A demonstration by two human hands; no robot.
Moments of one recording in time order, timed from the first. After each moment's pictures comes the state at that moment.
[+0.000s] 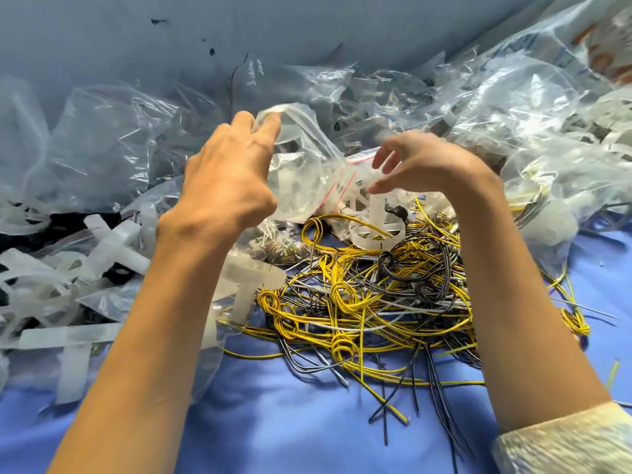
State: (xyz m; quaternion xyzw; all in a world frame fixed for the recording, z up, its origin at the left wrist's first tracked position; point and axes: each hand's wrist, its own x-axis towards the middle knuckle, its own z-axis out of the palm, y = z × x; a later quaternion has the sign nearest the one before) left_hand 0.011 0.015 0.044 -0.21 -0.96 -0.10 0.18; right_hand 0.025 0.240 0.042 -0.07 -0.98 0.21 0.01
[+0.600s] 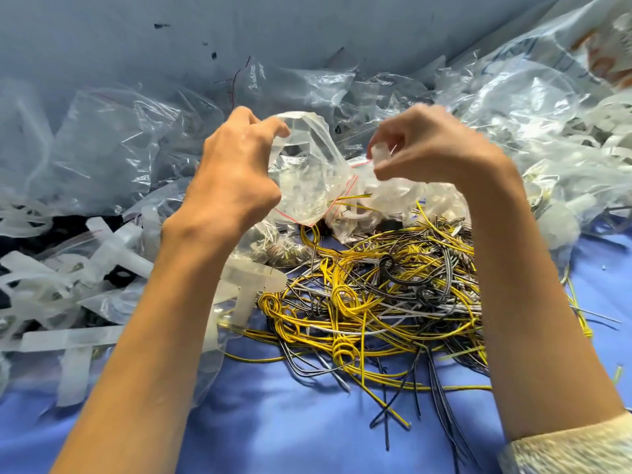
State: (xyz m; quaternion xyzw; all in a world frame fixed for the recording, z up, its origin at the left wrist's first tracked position) left_hand 0.007 0.016 0.043 -0.23 -0.93 -0.21 0.20; right_hand 0.036 0.232 0.058 0.01 -0.96 0.25 0.13
